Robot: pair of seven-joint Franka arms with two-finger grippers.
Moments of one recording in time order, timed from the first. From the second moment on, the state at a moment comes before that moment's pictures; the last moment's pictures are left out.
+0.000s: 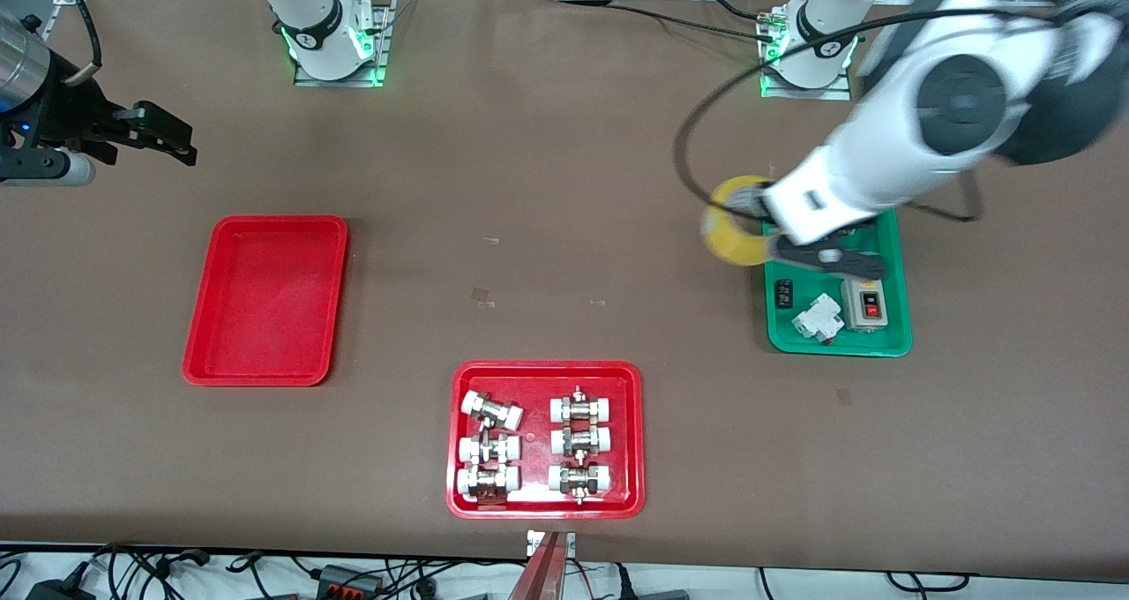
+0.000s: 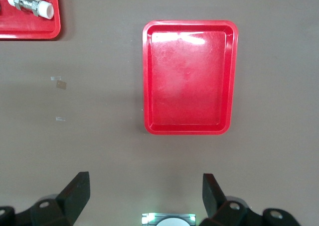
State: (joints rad) left arm 0.21 0.42 -0.78 -1.42 0.17 1.60 -0.36; right arm 0.03 0.06 0.08 -1.46 0.00 1.42 0.11
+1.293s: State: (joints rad) left arm -0.18 0.85 -0.68 -1.24 -0.37 2.34 -0.95; right arm 0.04 0.35 0.08 -1.49 0.67 1.64 -0.13
